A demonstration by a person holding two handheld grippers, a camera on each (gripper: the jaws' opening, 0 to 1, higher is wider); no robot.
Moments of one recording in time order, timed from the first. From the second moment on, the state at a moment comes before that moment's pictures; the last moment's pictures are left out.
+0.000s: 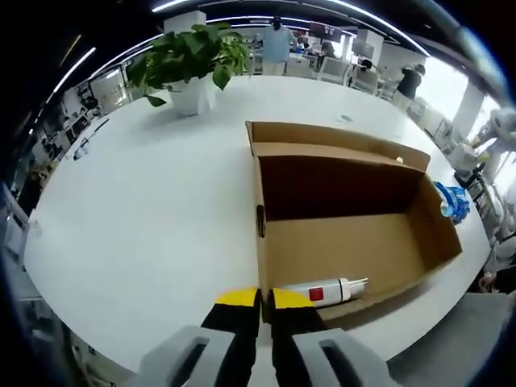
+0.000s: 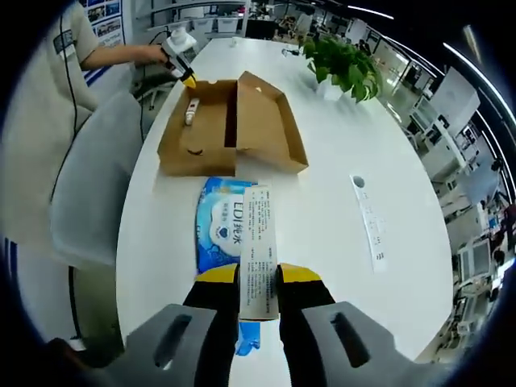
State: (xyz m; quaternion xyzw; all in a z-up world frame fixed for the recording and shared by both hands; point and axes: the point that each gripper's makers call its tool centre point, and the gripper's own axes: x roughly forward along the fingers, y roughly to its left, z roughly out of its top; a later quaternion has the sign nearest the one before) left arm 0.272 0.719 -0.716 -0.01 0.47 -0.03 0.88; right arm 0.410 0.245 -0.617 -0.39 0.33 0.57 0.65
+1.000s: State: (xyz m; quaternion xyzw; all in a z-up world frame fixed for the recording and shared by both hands) left arm 0.276 0.721 -0.718 -0.02 0.47 -0.03 0.88; right arm 0.447 0.187 -0.711 -0.44 0.41 0.53 0.60
